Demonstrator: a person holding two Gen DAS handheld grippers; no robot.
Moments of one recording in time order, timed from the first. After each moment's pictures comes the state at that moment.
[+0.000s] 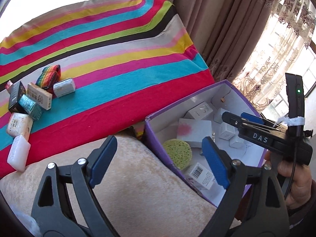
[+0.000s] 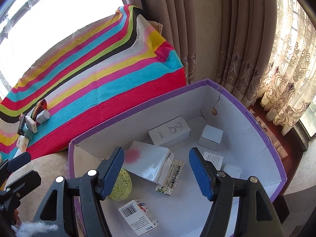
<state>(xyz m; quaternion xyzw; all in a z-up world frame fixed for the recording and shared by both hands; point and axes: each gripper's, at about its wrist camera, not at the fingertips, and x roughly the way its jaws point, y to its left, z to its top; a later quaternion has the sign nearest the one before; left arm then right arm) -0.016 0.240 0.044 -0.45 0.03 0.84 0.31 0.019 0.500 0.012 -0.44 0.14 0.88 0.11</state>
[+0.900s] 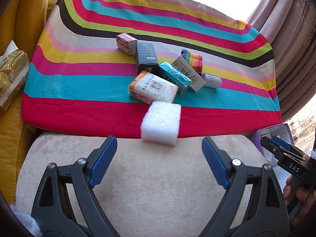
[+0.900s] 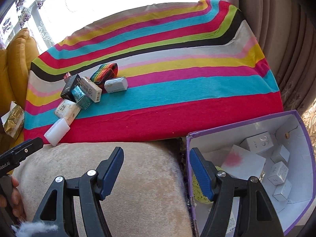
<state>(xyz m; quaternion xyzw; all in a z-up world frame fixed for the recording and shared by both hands) -0.049 0.015 0.027 -0.47 -0.08 0.87 0.09 -0.033 0.323 0.021 -0.47 0.06 0.88 -0.05</state>
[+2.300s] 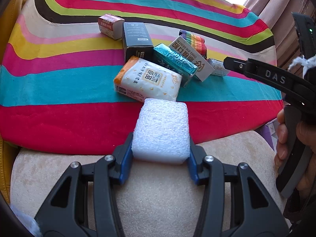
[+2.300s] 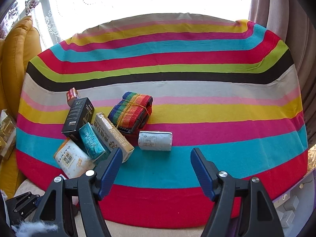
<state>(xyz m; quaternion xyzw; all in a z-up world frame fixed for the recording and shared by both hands) -0.095 0.025 -0.016 -0.51 -0.07 0.85 0.14 -0.157 0.232 0.021 -0.44 0.01 0.89 -0.07</state>
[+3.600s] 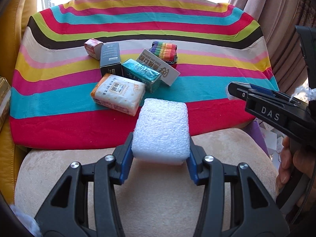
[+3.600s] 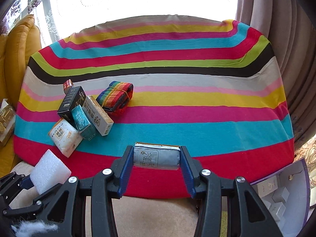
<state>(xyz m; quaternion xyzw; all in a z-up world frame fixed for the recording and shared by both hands) -0.057 0.081 0.016 -0.47 0.00 0.87 0.13 -0.101 0.275 0.027 -0.44 0.00 0.90 -0.05</state>
